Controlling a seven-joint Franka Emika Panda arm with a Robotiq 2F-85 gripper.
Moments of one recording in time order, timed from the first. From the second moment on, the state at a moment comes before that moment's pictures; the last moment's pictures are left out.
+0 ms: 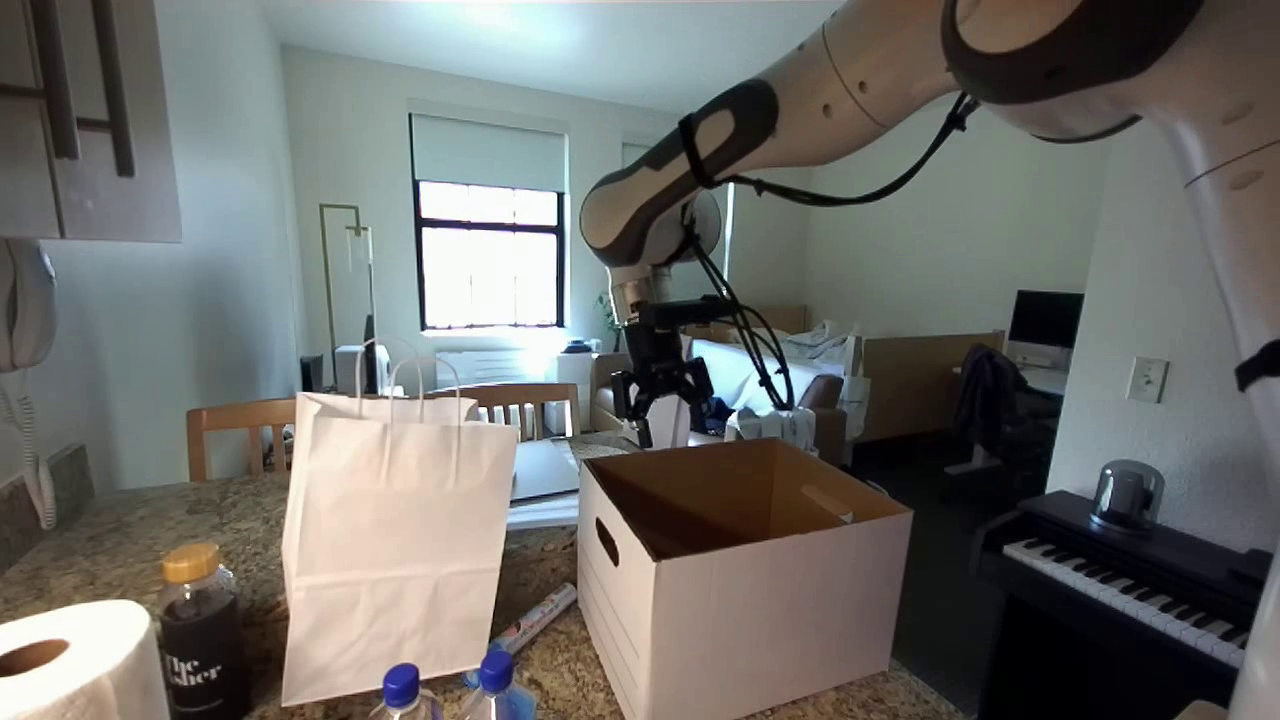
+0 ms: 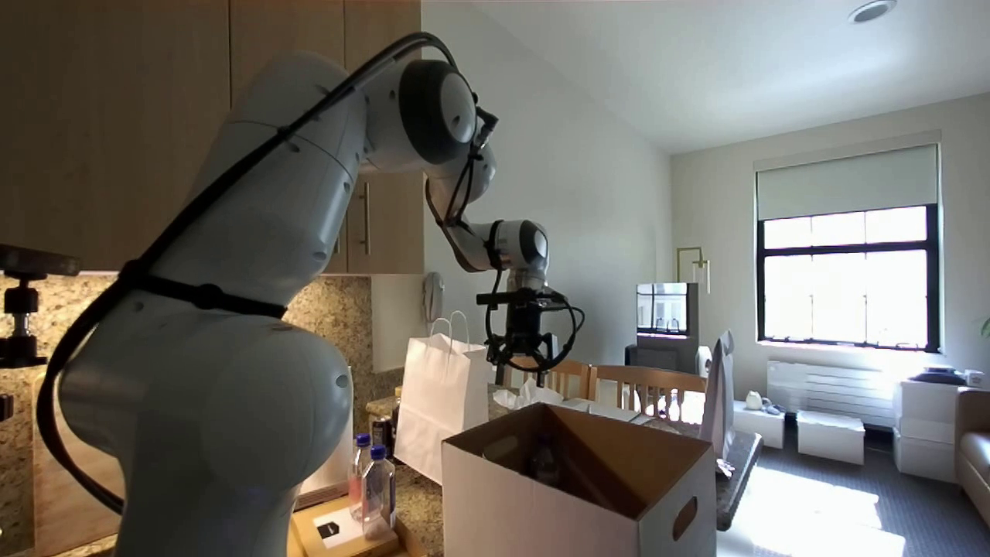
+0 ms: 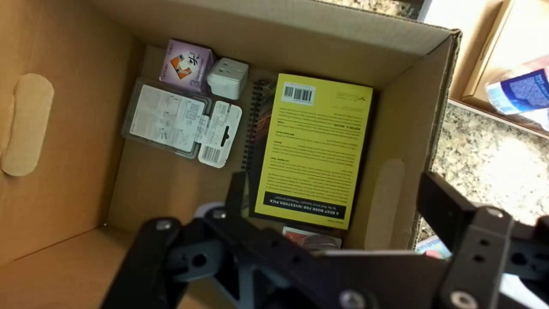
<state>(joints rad) 0.13 0.39 0.08 -1.67 -0.07 1.72 0.15</state>
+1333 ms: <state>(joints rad) 0.10 0.69 0.04 -1.55 0.07 2.21 0.17</state>
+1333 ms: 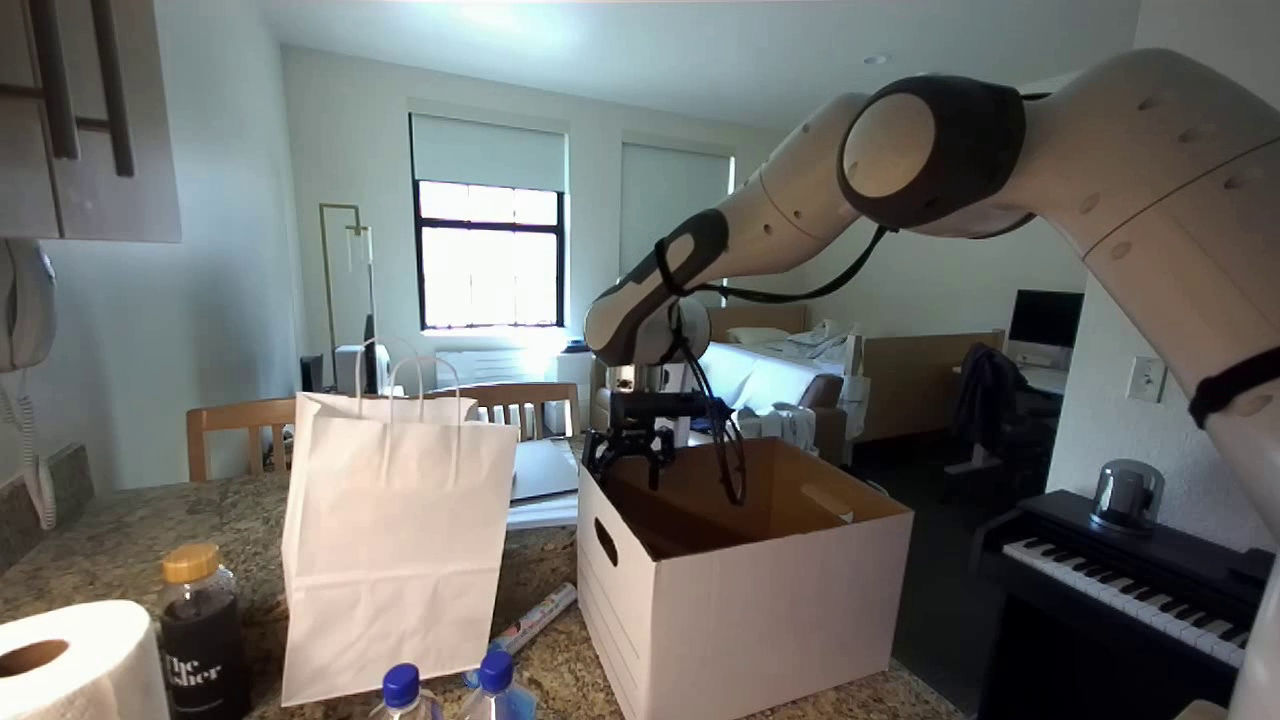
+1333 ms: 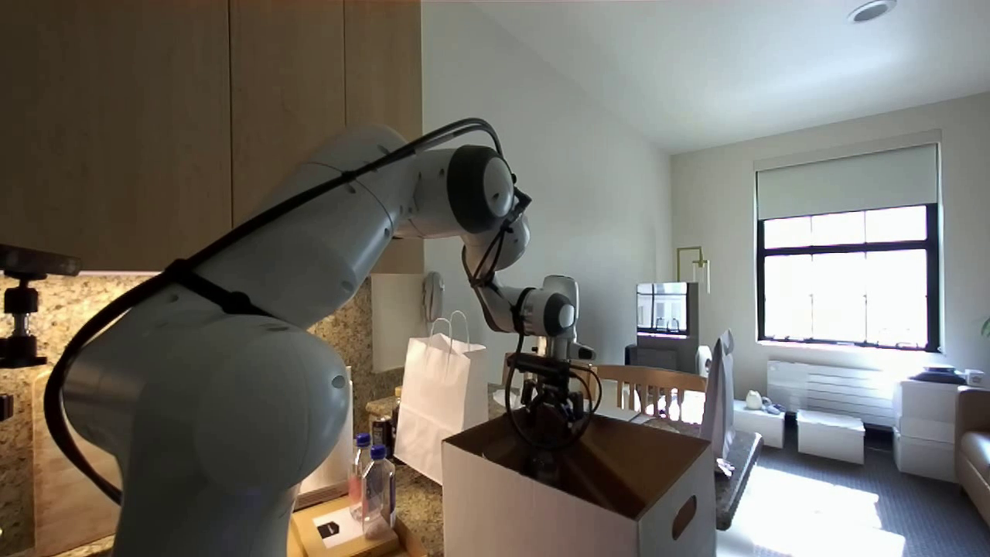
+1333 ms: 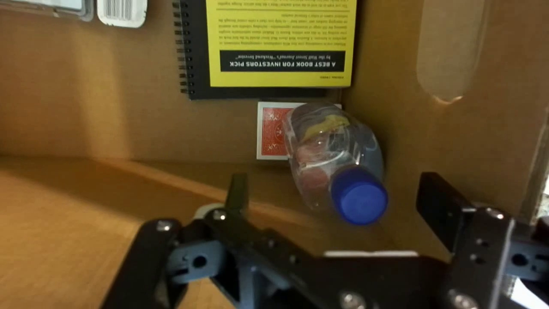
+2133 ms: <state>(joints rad) 0.10 0.70 0.04 -1.54 0.07 2.26 0.17</state>
